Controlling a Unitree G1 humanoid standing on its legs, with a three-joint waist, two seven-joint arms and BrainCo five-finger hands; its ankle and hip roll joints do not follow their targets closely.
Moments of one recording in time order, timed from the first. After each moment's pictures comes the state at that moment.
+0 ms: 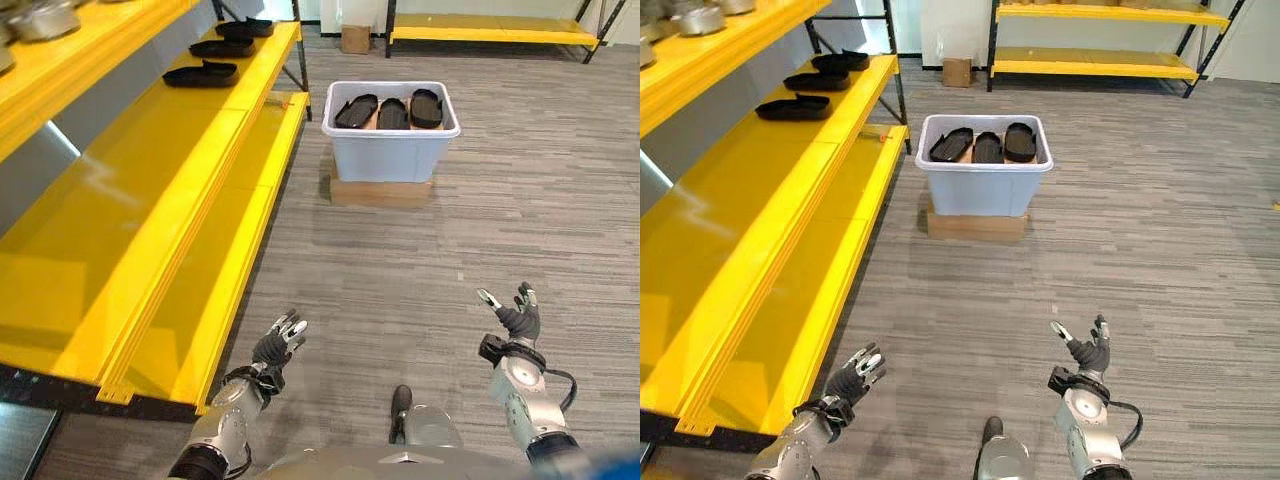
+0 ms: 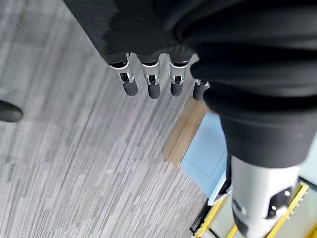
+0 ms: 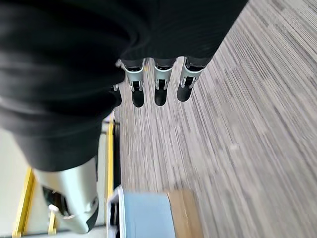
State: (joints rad) left arm 0.10 0.28 -0.23 0.49 -0.79 0.03 -0.15; right arm 0.06 -0.30 0.08 0.42 0.42 -0.19 -0.53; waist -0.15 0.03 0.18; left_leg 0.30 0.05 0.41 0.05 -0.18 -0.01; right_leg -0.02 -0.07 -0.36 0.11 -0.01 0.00
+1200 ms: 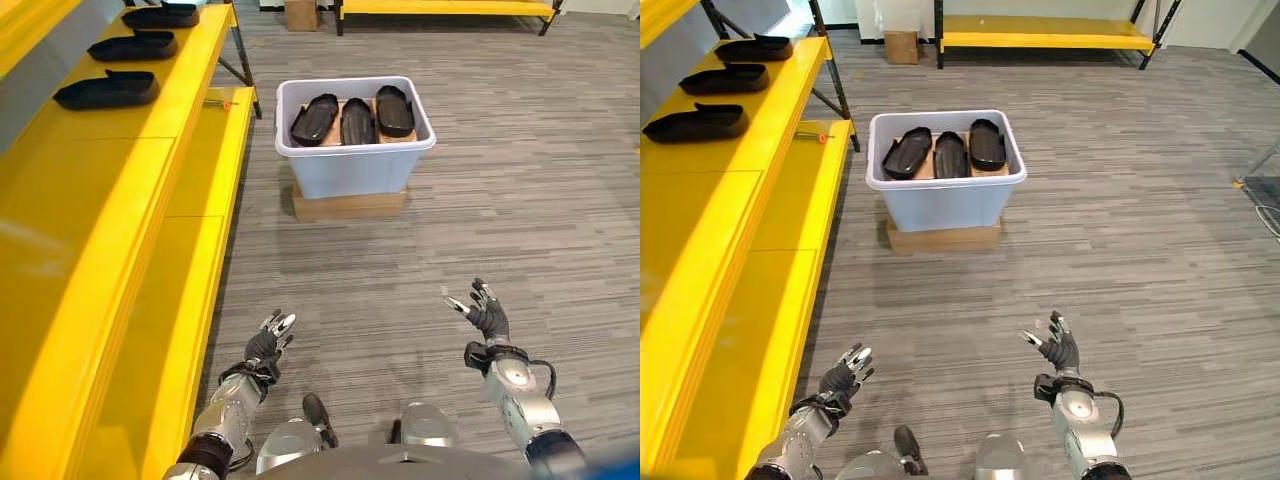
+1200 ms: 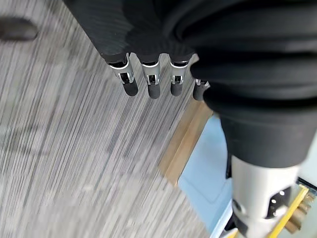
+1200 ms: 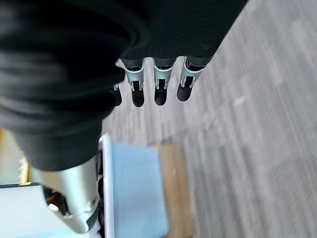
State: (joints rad) left arm 0.01 0.27 -0.17 0.64 -0.79 0.01 -0.10; right arm 0.03 -0.28 0.21 0.41 0.41 -0.14 -0.27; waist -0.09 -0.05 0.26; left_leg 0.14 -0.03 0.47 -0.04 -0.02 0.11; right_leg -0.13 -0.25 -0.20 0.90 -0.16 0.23
